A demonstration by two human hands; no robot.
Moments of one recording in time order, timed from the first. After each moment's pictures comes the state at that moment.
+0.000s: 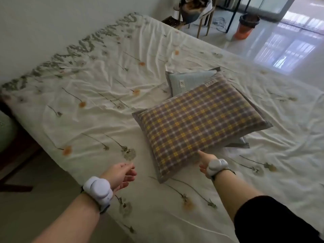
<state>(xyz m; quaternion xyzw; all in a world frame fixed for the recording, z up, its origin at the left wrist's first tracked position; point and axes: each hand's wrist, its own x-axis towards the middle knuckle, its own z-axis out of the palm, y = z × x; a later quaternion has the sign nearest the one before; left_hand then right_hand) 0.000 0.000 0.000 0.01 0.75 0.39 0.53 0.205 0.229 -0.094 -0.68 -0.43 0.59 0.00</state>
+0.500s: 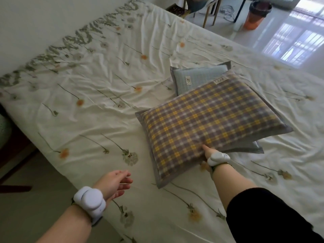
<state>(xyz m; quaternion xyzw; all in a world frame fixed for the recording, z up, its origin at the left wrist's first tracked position) -0.041 0.010 -0.032 -0.04 0.76 0.36 0.53 0.157 0.277 -0.128 -0.69 -0.42 0.60 0.03</state>
